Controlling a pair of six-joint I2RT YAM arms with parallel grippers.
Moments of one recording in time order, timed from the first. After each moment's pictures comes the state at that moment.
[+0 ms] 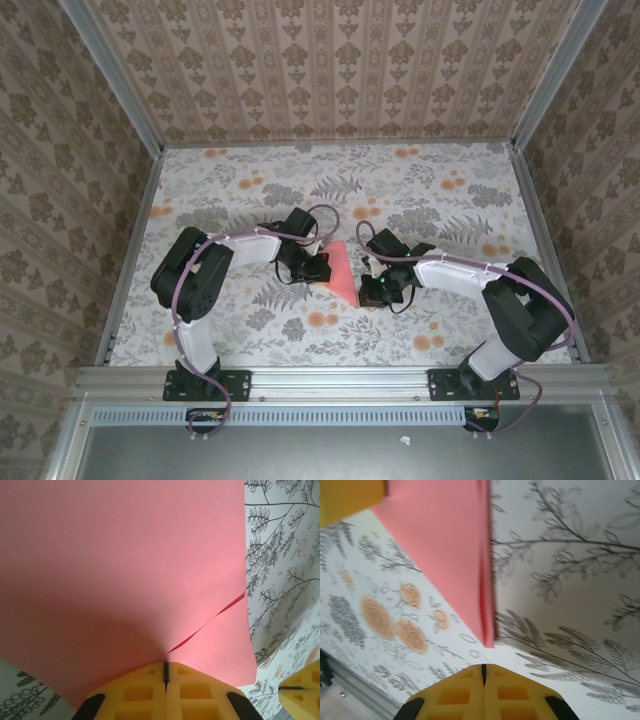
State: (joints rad) left arm -0.65 1.87 1.05 -0.43 0.54 -0.48; right arm 0.62 1.56 0.82 -0.52 -0.42 0.60
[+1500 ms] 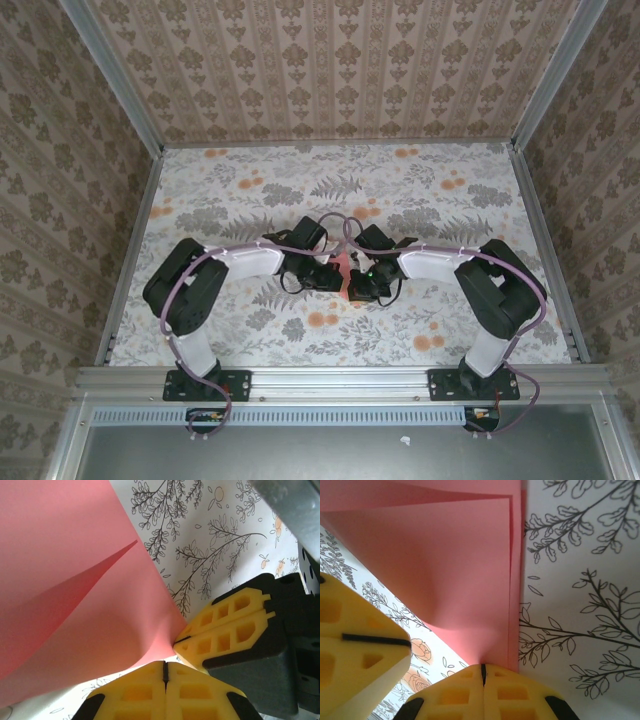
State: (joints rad) left arm -0.76 1.78 0.98 -0.32 0.59 -0.47; right arm 0.62 1.73 0.90 -0.45 -0.42 0.60
